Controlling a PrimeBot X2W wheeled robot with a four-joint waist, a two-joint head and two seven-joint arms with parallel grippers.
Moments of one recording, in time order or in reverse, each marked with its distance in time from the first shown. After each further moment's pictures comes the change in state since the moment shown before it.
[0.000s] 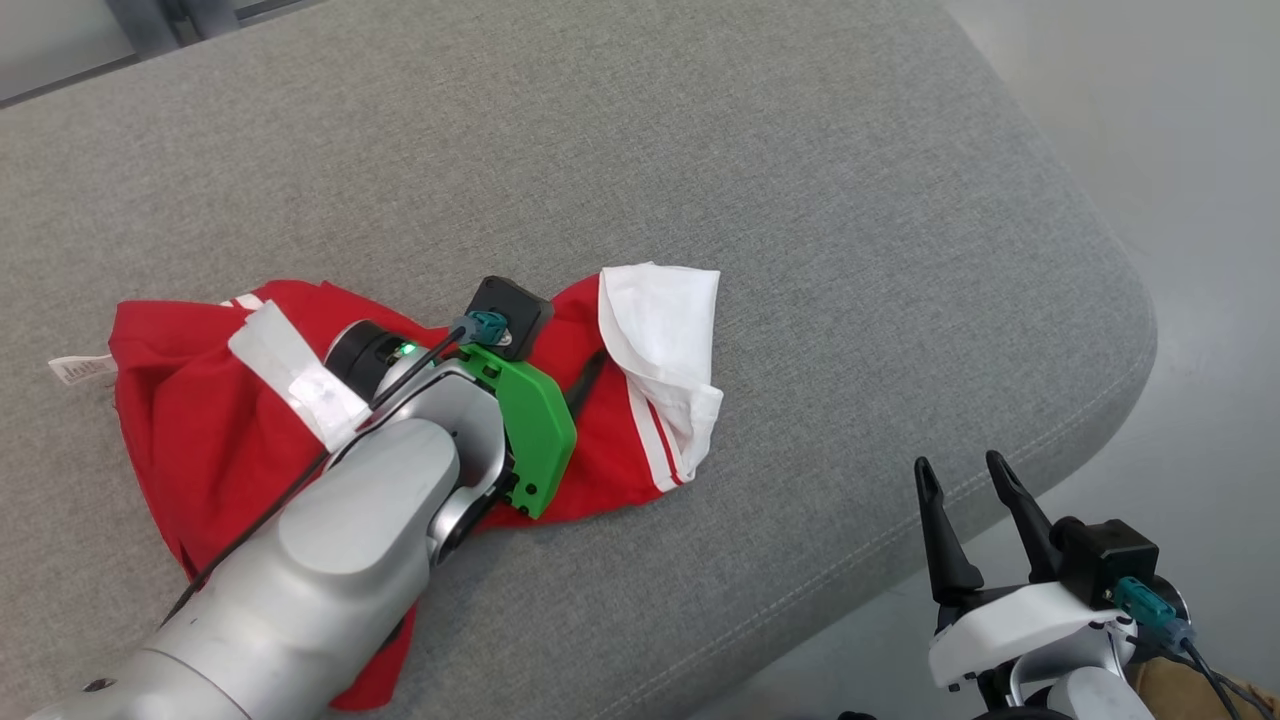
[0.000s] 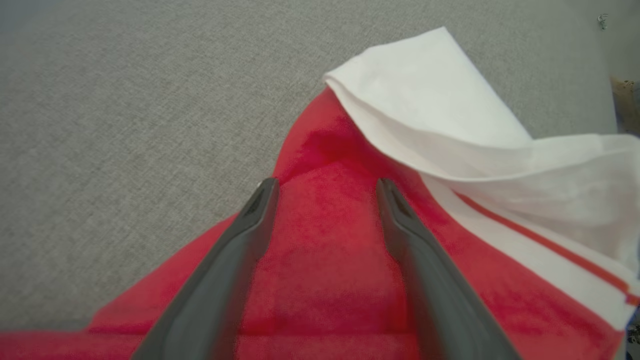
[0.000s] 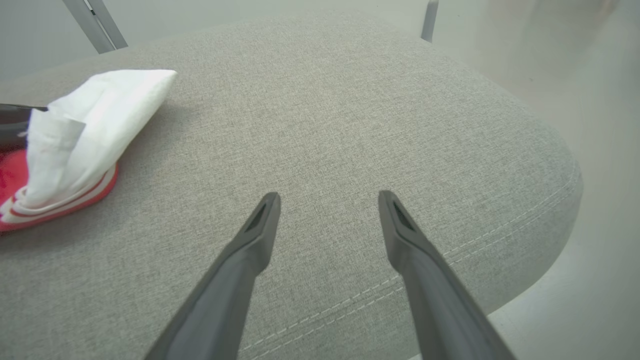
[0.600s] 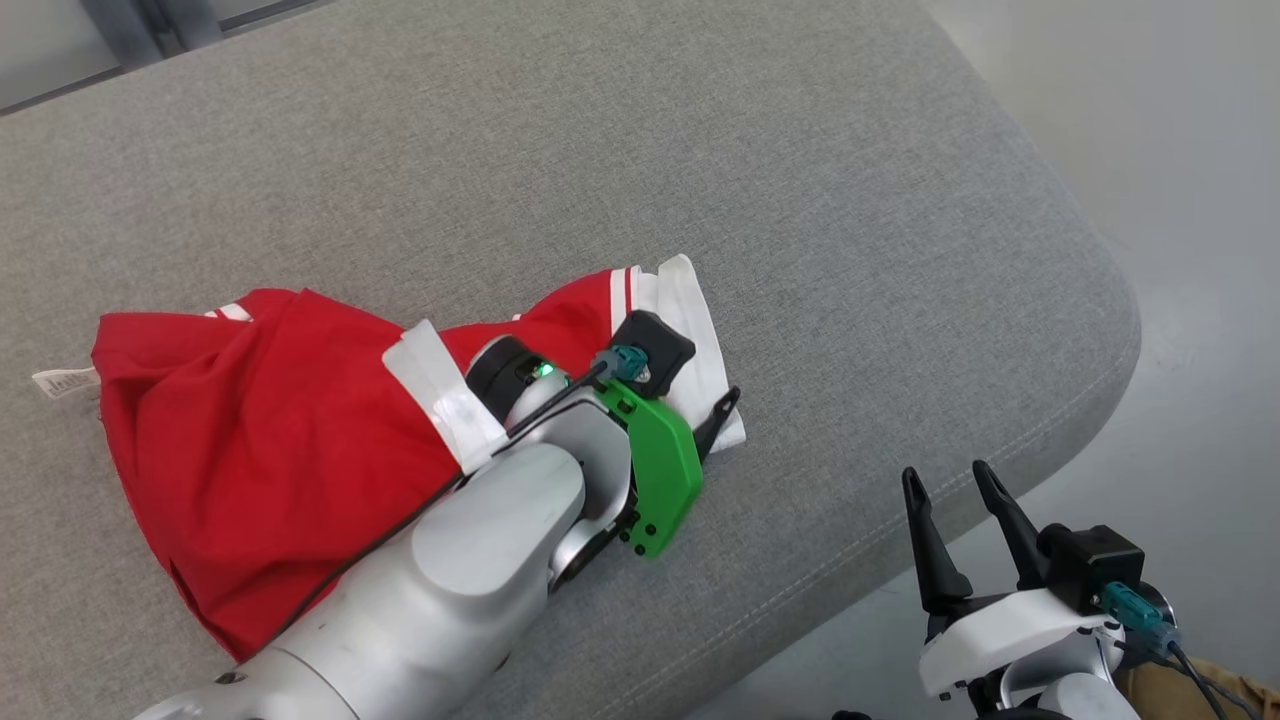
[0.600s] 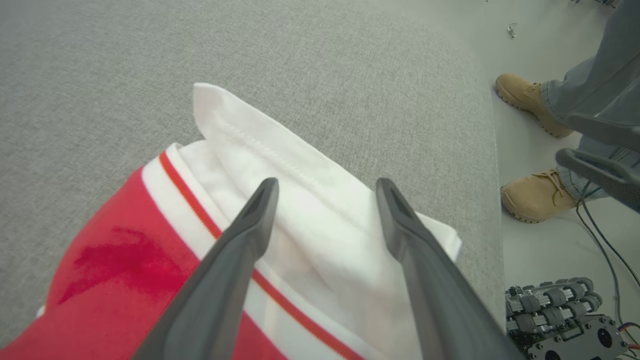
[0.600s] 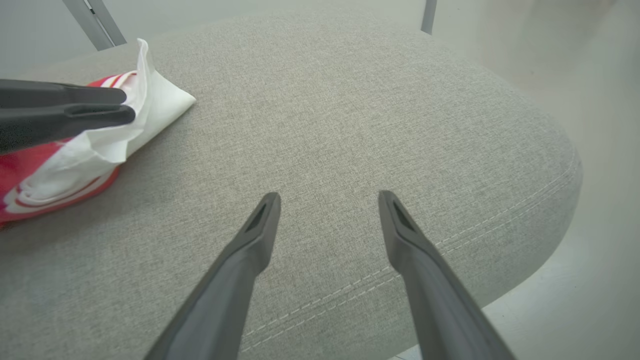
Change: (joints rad) left arm -0.016 -0.168 -0.069 0.042 0.011 -0.021 -0.034; right arm 0.003 0.000 0.021 0.015 0.011 0.000 0.000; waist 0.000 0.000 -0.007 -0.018
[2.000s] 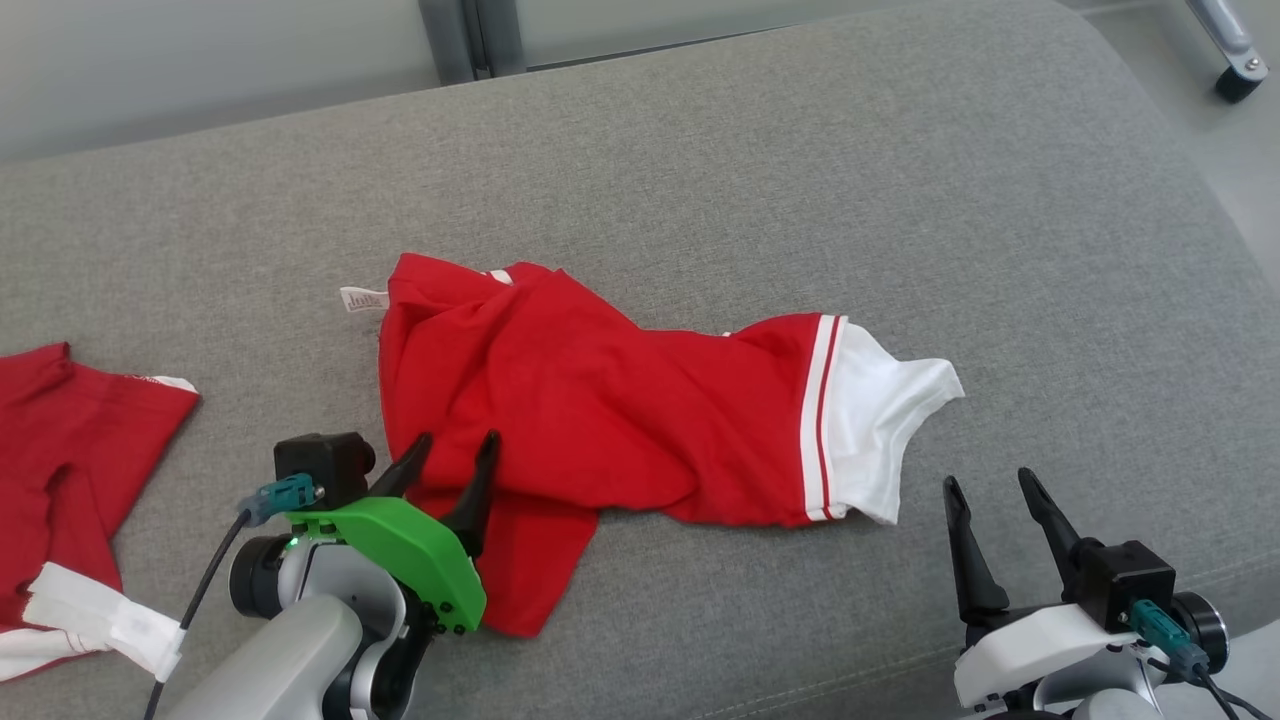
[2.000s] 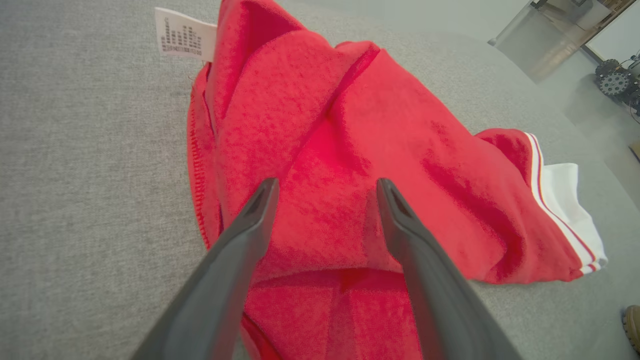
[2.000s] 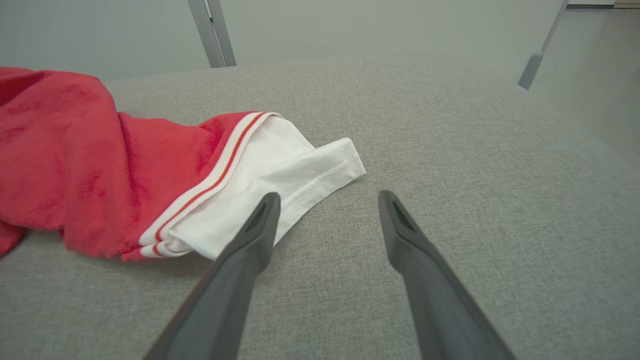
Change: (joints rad) left arm 0.426 0.369 0.286 -0.451 -0.326 0.281 -0.165; right arm 0.045 0.001 -0.077 -0.045 -0.114 0.000 0.000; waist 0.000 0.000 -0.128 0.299
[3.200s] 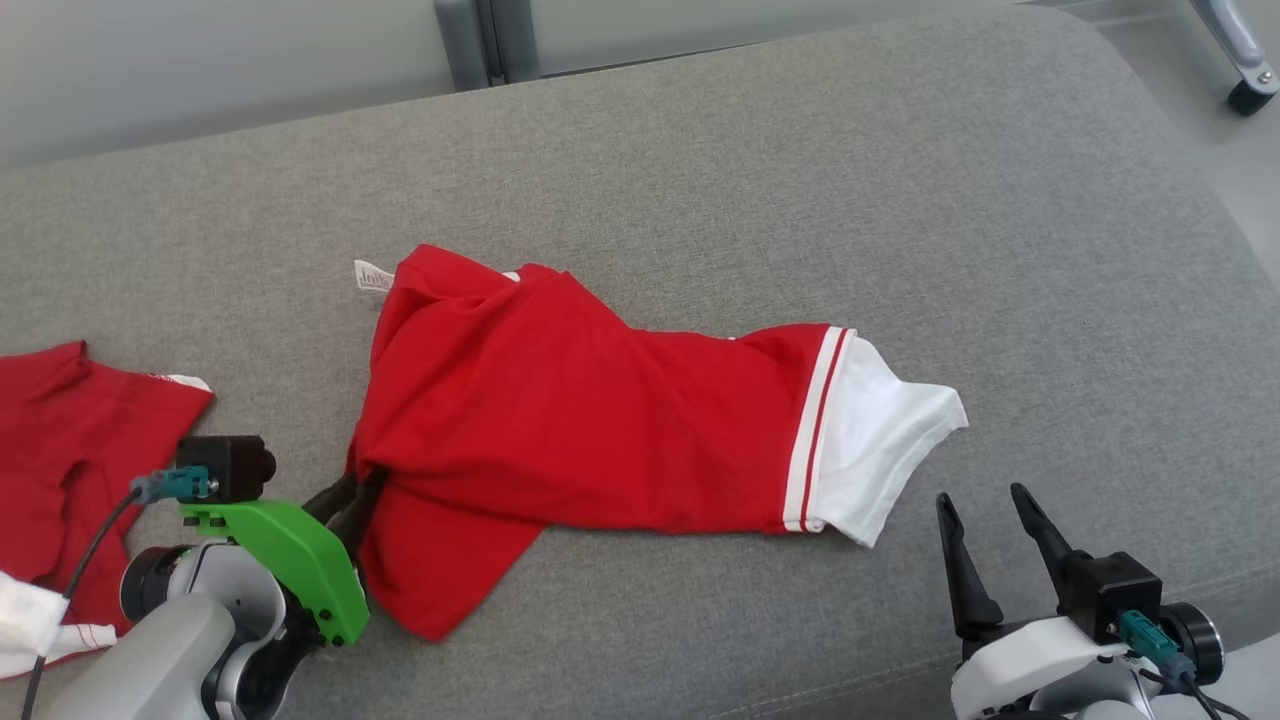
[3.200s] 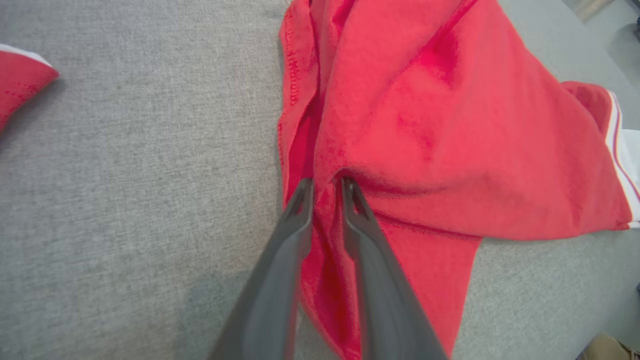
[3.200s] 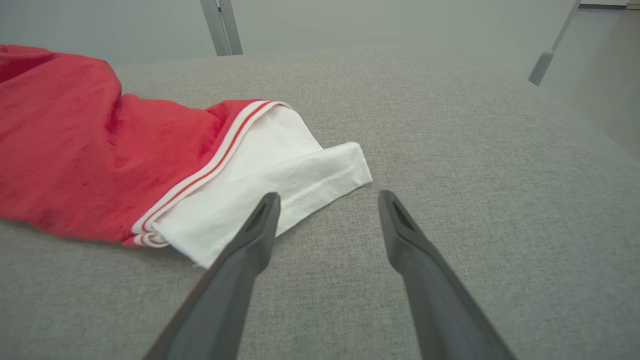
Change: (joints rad) left arm -0.039 0.131 -0.004 0.153 -0.085 -0.208 0.153; right arm 0.012 0.000 0.010 0.020 -0.022 0.000 0.000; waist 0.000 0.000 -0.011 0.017
